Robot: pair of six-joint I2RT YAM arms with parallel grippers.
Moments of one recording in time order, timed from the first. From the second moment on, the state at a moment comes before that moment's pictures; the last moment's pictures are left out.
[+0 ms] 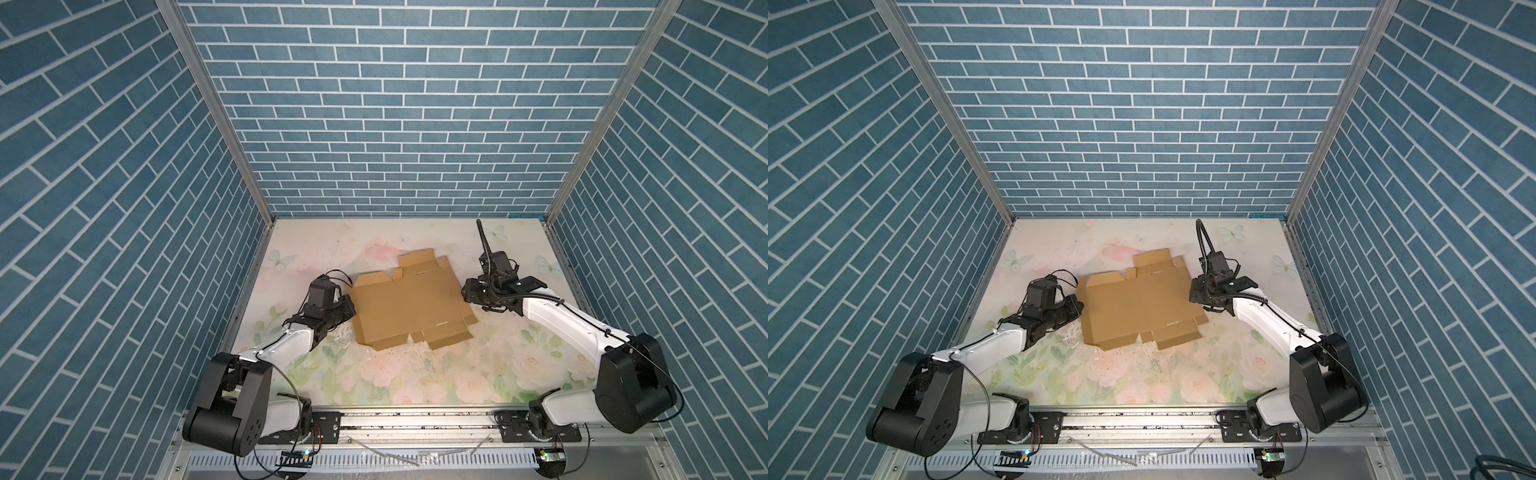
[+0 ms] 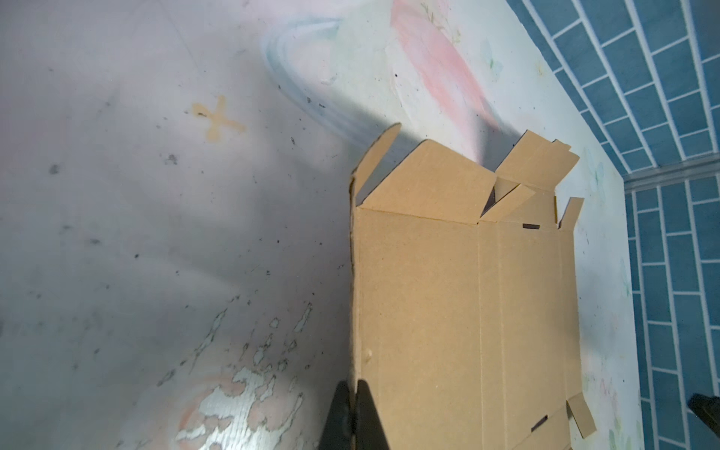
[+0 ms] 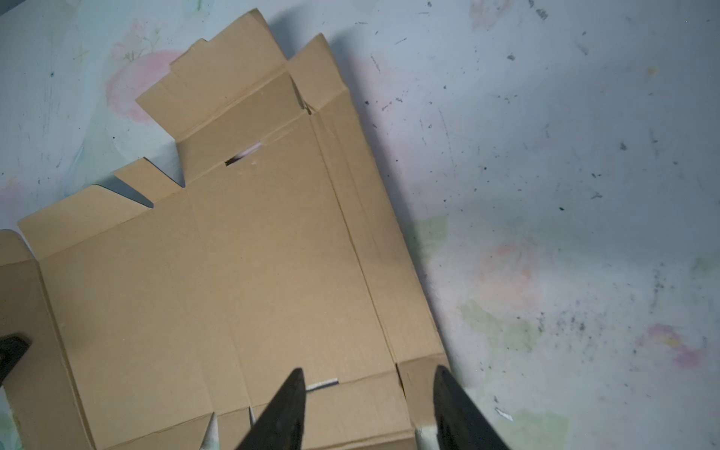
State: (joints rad) left arm -0.26 1.28 0.48 0.05 0.16 -0.74; right arm 0.48 1.39 0.95 -0.53 -0.01 0.55
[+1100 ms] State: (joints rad) left arm -0.66 1.18 0.44 -0.12 -0.42 -1.27; right arm 0.49 1.50 0.74 -0.14 -0.09 1.05
